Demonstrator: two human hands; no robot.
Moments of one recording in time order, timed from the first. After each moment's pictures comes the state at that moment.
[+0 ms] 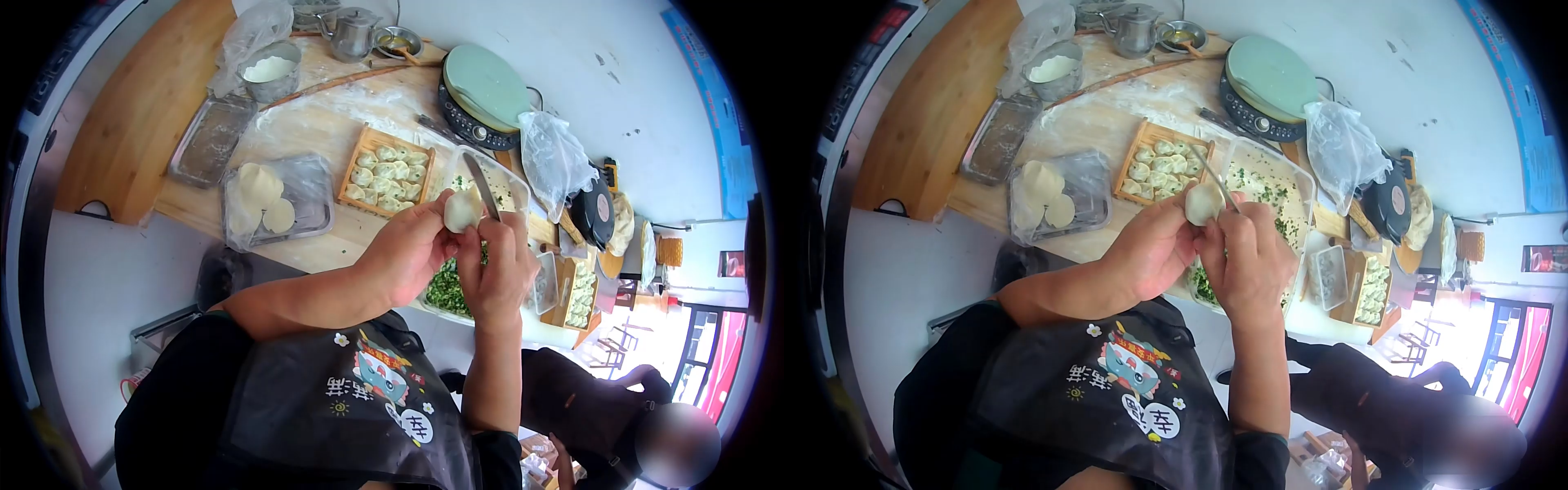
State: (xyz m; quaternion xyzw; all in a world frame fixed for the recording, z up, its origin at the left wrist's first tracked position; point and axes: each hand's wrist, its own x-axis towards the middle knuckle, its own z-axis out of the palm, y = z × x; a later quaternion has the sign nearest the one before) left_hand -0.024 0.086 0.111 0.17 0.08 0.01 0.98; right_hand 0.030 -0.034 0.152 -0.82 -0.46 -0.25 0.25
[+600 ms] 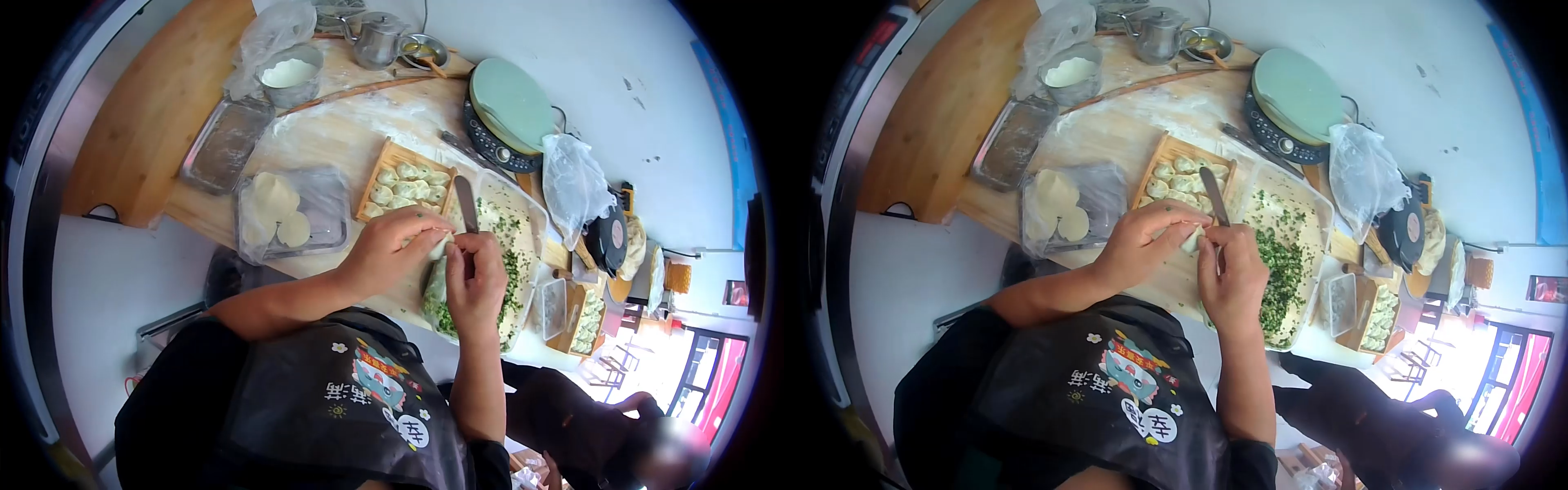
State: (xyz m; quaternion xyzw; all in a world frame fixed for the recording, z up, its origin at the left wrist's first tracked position) left_hand -0.024 0.156 0.065 0.73 0.00 0.20 0.65; right_hand 0.037 0.003 0.104 -0.83 -0.37 -0.07 0.41
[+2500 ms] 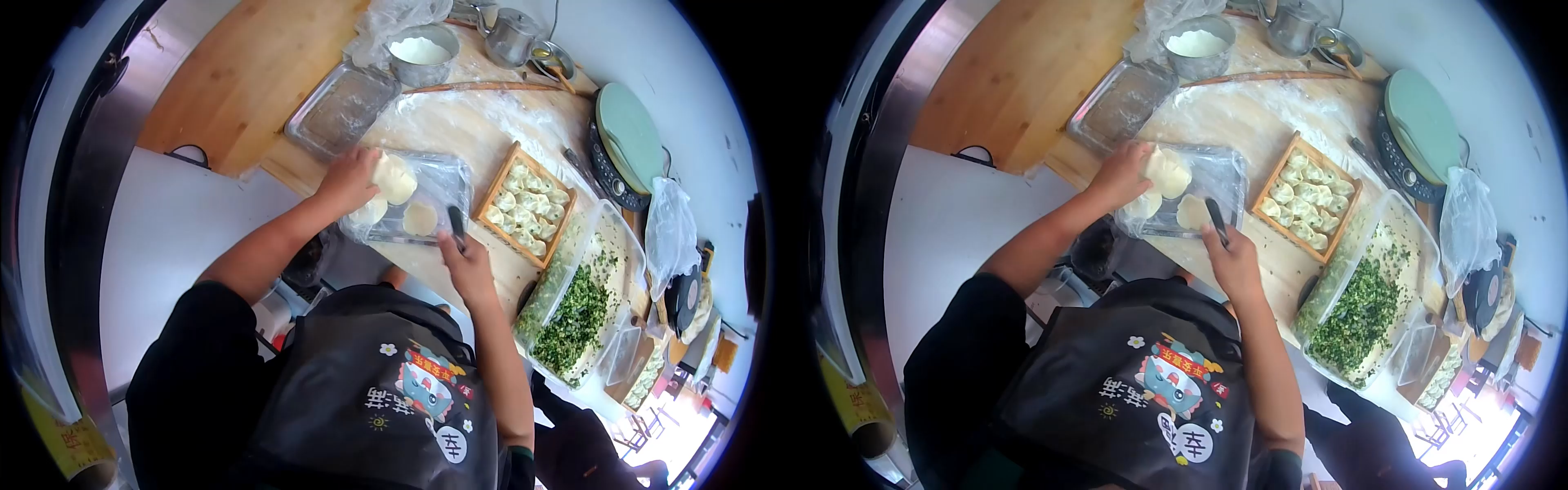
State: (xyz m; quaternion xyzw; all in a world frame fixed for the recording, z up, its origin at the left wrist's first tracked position) left_hand -0.142 0.373 -0.082 0.95 0.24 0.07 0.19; right_hand -0.022 0.111 -0.021 -0.79 -0.24 0.38 0.42
